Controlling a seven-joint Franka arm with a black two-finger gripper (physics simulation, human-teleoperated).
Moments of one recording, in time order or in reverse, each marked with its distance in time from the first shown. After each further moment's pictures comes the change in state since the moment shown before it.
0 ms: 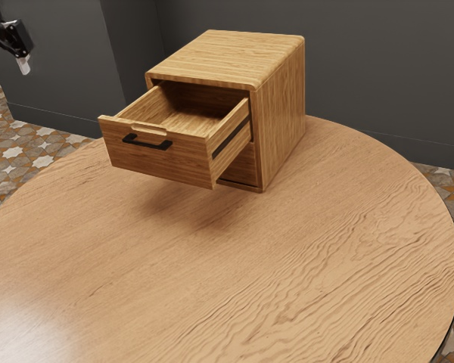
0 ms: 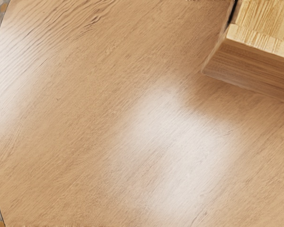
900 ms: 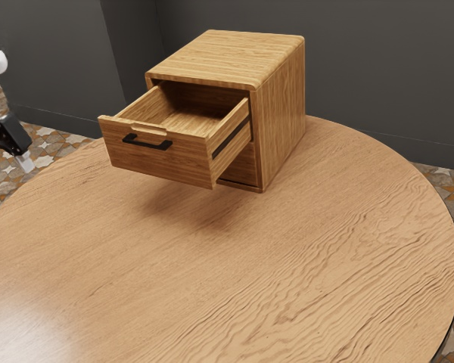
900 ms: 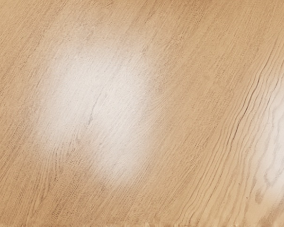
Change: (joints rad) arm 0.039 -0.746 -0.248 -0.968 -0.049 0.189 0.000
